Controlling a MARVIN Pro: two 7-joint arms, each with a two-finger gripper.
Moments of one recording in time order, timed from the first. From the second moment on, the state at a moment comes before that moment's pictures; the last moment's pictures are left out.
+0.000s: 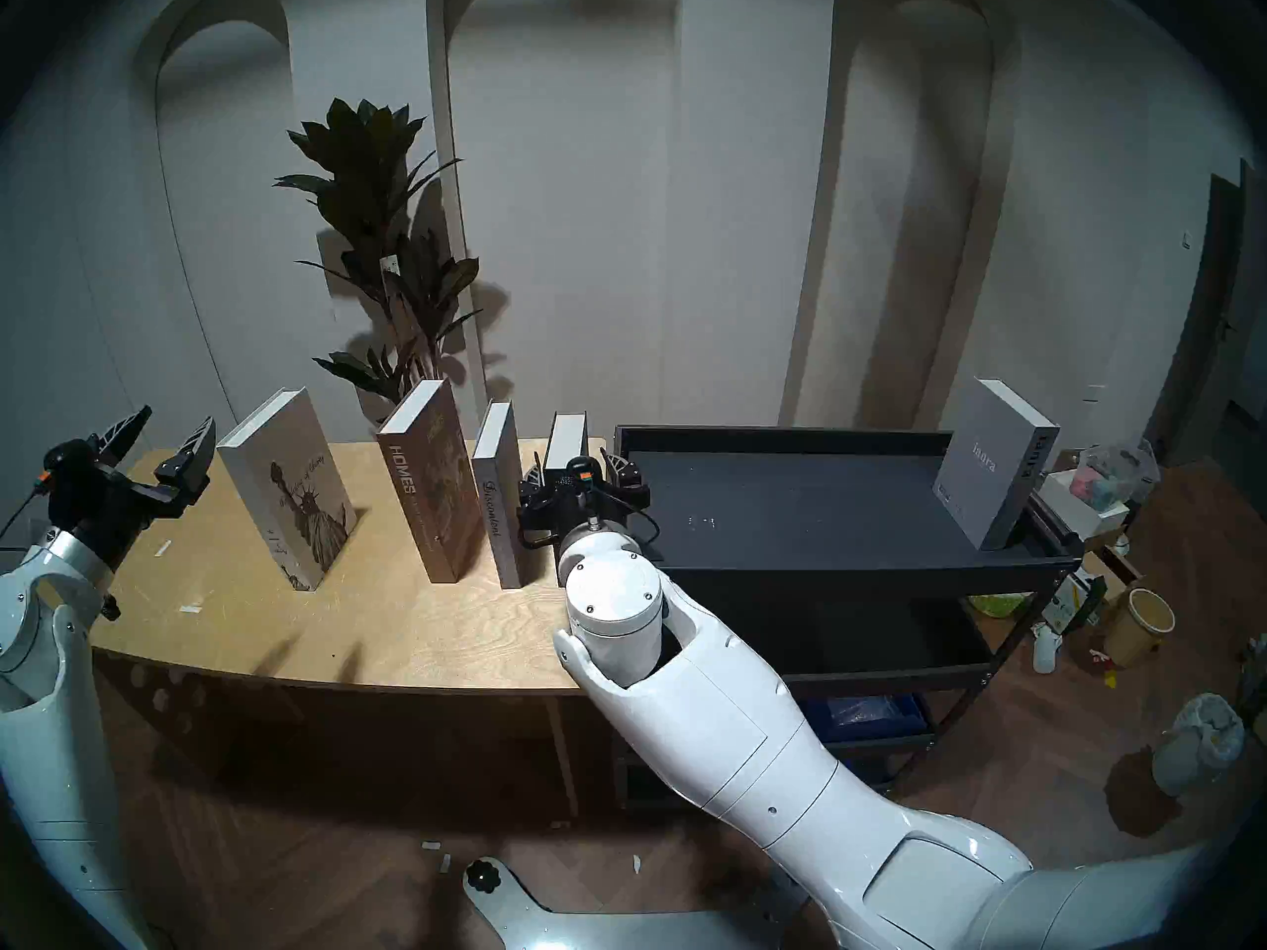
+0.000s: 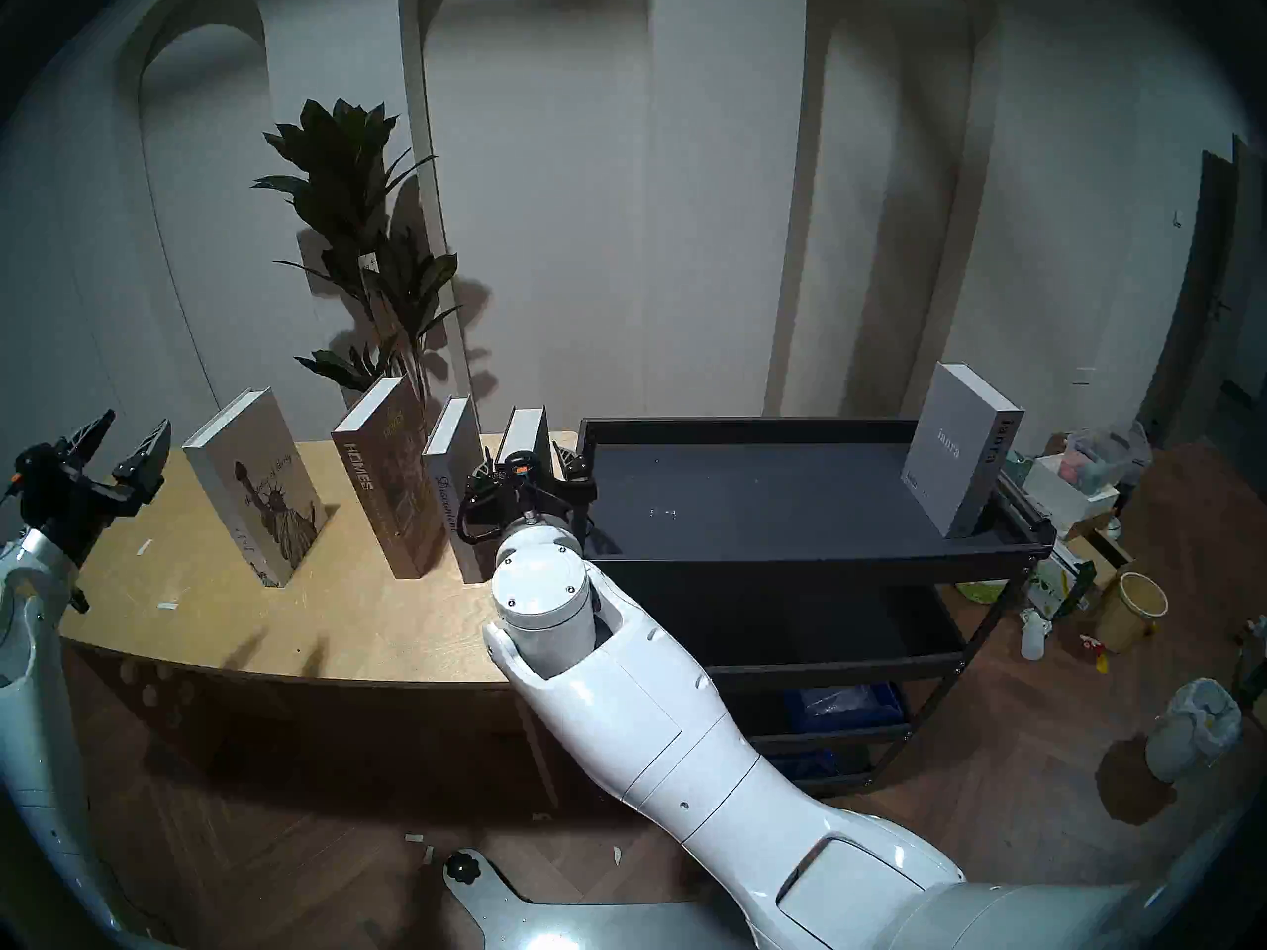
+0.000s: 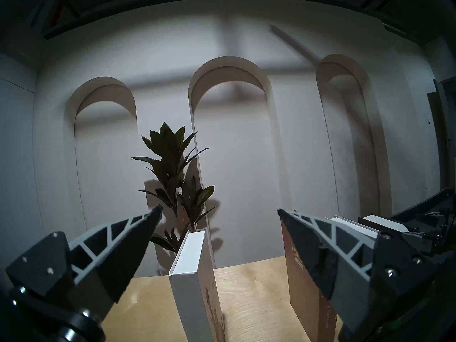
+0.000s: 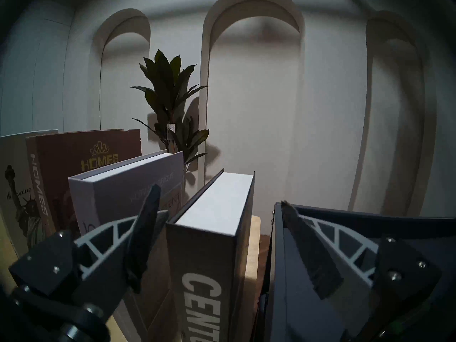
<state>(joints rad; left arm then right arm) 1.81 -1.13 -2.36 -1.92 -0.50 0.18 -0.58 -1.20 -1.61 0.82 -1.44 0.19 0.22 -0.51</state>
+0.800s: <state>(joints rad) 1.81 -1.13 -2.36 -1.92 -0.50 0.18 -0.58 -1.16 -1.63 0.82 -1.32 0.18 0.20 -0.50</state>
